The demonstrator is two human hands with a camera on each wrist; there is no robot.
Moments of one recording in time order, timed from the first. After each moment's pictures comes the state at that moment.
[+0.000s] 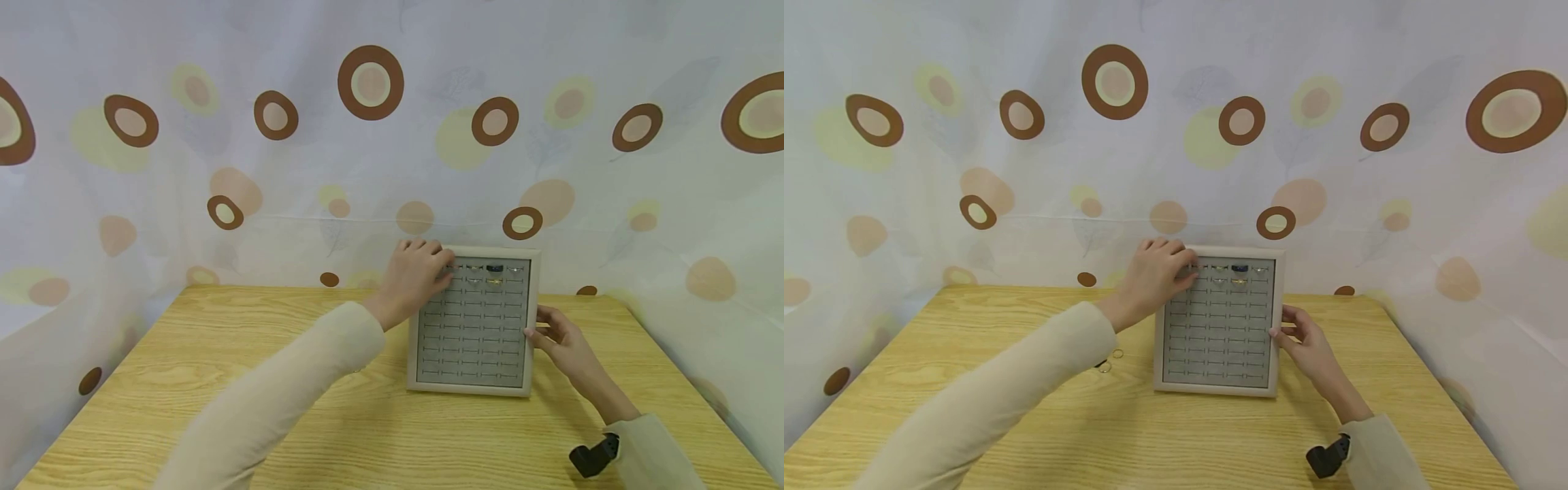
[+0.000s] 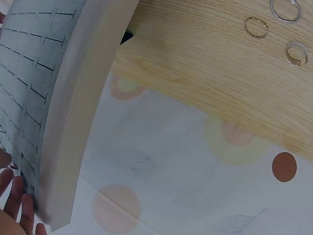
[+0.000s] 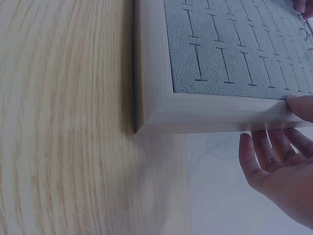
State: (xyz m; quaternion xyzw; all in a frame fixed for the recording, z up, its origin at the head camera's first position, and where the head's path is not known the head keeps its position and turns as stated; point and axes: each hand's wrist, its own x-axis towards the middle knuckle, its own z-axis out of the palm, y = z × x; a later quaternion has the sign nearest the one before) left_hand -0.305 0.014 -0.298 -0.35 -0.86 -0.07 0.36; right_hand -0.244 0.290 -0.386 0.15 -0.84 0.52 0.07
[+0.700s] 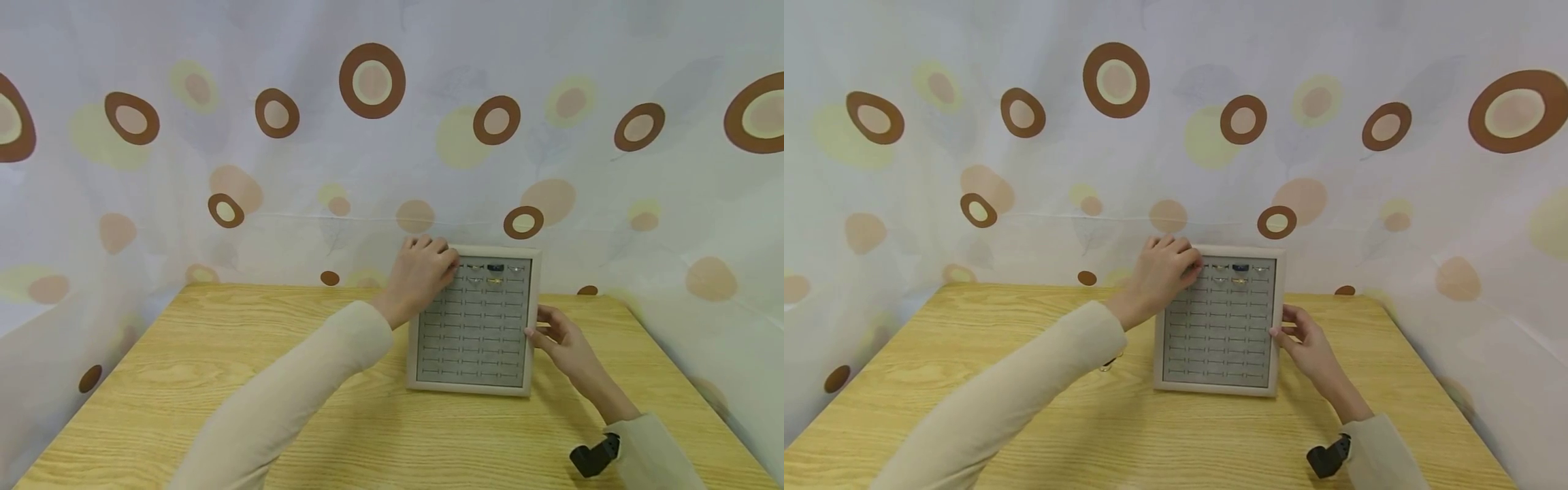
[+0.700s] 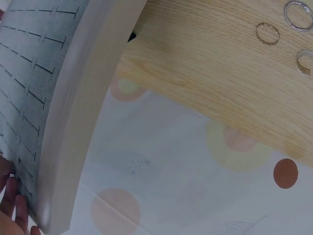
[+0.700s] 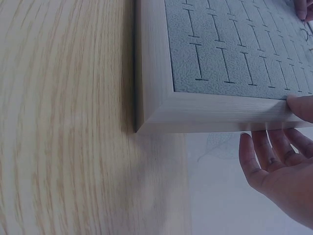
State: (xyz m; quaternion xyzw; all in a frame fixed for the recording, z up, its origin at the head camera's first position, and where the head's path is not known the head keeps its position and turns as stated) left_hand -0.310 0.023 -0.301 -0.34 -0.85 -0.06 0.39; right_hand -0.243 0.289 -0.385 0.15 -0.84 0.51 0.07
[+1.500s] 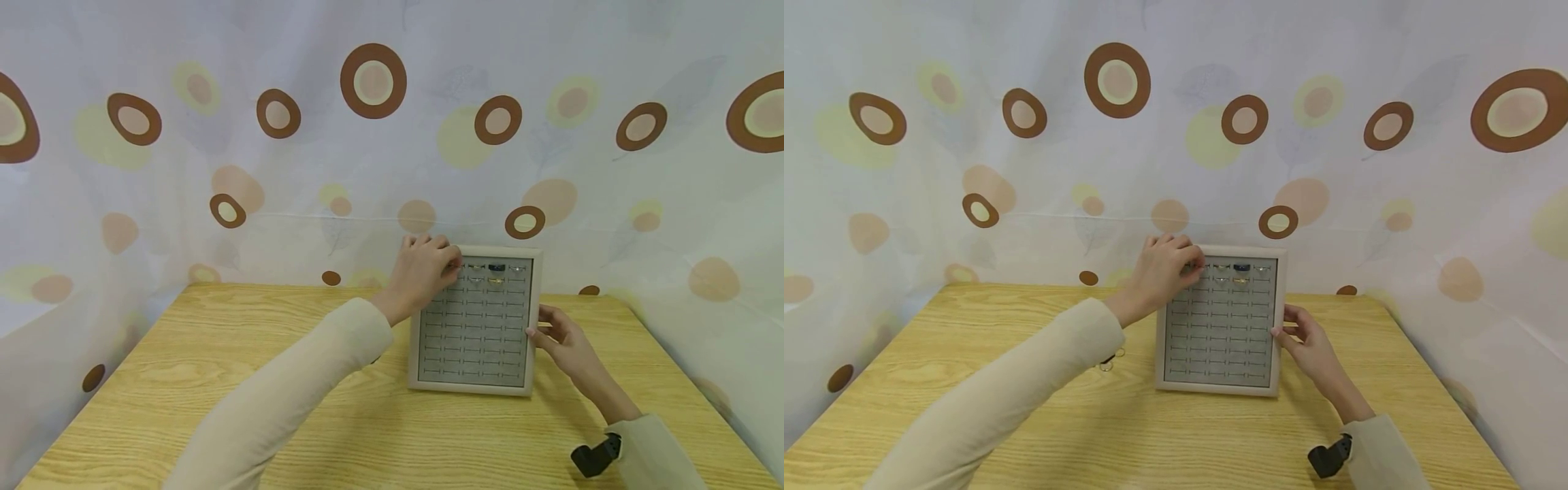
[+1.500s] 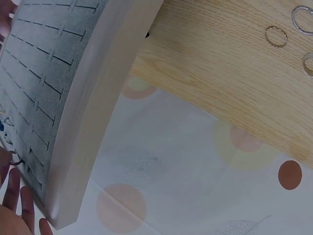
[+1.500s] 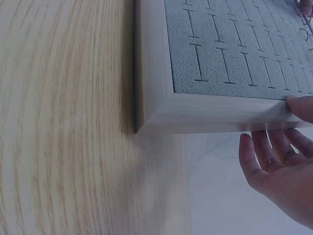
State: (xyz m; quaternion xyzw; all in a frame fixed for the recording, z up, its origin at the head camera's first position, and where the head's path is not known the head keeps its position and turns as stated) left_hand -0.304 0.022 -0.290 -0.34 -0.87 -0.10 0.34; right_hand -0.242 0.288 -0.384 0.14 -0.84 0.52 0.07
